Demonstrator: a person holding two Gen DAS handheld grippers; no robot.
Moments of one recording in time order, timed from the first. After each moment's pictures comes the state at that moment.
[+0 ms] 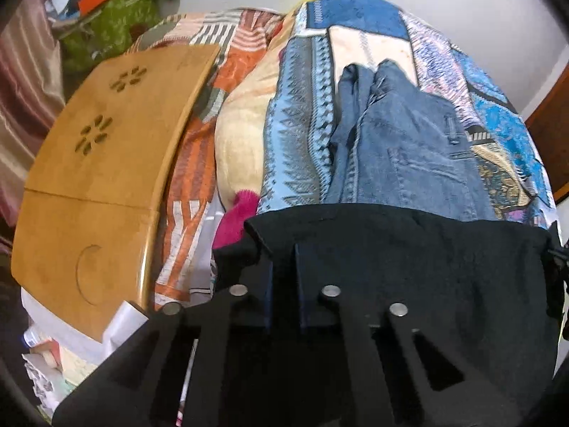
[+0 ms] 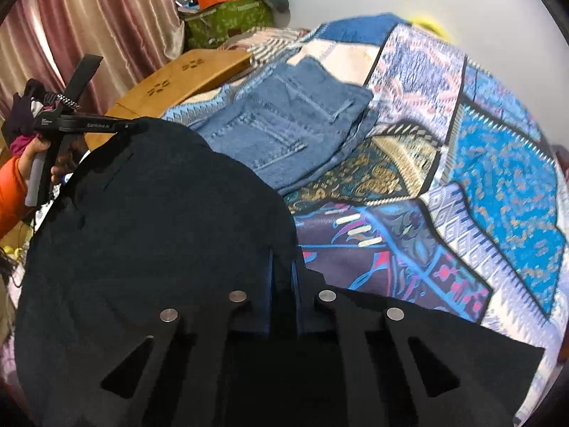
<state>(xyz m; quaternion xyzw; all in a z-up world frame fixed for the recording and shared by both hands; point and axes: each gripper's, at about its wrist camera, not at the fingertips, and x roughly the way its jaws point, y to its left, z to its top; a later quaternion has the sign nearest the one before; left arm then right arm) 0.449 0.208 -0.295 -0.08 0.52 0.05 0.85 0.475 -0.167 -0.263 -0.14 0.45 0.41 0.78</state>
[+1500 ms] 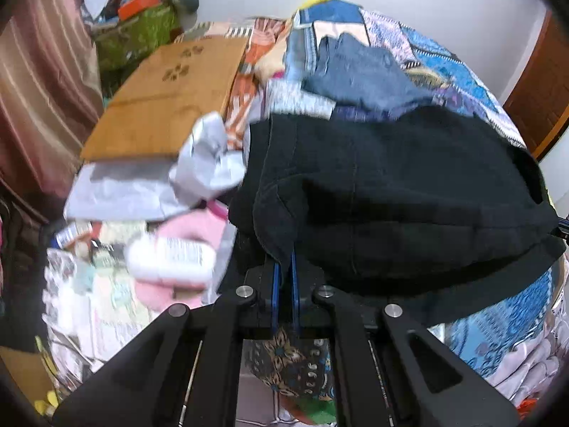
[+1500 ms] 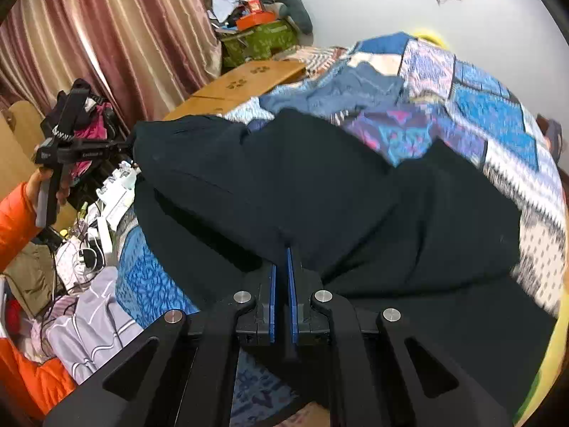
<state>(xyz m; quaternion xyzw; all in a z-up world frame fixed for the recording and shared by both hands) 0.137 0.175 -0.264 -0.05 0.50 0.06 0.86 0.226 -0.226 -0.235 -0.07 0.43 0.42 0.79</state>
